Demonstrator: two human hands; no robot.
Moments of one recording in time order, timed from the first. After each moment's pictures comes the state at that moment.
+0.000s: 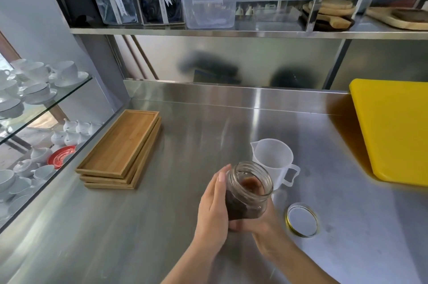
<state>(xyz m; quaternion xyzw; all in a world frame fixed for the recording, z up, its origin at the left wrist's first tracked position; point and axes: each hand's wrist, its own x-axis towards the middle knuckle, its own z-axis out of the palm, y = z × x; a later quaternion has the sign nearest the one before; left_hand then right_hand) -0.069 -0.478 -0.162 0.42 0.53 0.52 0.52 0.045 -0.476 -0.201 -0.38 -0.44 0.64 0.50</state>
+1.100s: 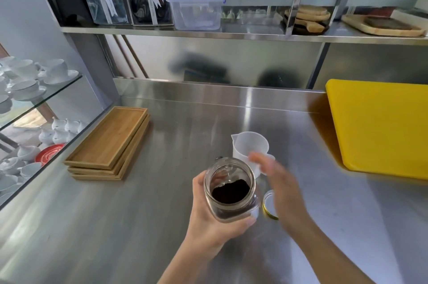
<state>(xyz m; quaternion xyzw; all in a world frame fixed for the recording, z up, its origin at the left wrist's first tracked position) -0.046 -0.525 -0.168 0.50 0.40 0.57 0.51 0.101 -0.500 -0.126 -0.50 -0.54 0.44 0.52</state>
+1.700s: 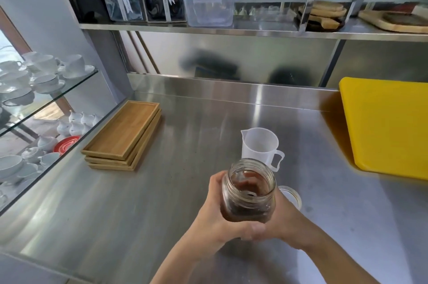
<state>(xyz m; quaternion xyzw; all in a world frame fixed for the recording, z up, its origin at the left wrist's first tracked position) -0.057 -0.542 -0.152 0.51 0.38 0.45 0.62 0.104 -0.515 -0.158 -0.36 -0.64 0.60 0.33</state>
